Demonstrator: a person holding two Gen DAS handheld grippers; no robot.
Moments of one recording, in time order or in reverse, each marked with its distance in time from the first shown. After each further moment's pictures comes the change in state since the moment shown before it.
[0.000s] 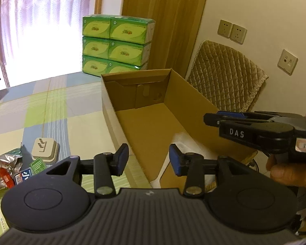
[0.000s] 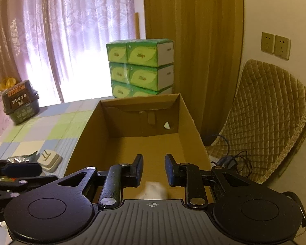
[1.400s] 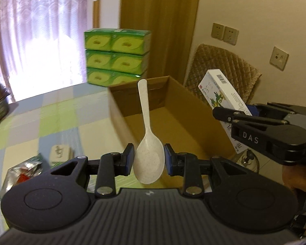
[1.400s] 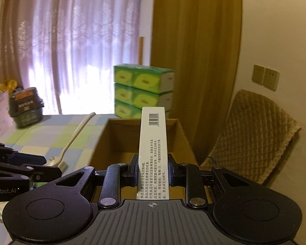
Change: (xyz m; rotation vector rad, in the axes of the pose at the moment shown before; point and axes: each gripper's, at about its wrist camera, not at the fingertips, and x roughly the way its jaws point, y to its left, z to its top) left arm -0.042 -0.013 0.007 0.082 -0.021 -0.004; right arm -0.063 0.034 -0.004 -0.087 -0.121 -0.065
